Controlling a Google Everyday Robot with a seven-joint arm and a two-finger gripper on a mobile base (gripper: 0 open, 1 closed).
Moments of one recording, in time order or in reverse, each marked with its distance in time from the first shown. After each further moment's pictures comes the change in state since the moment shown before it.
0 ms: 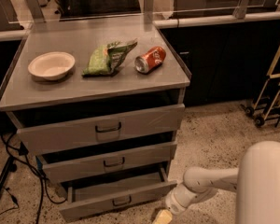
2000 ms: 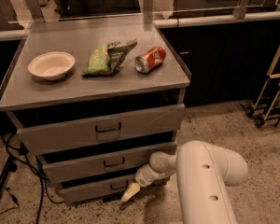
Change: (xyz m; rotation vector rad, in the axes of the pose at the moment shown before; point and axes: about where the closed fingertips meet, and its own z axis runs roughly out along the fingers) arm -0.139 -0.131 0.122 0.116 -0.104 -0.131
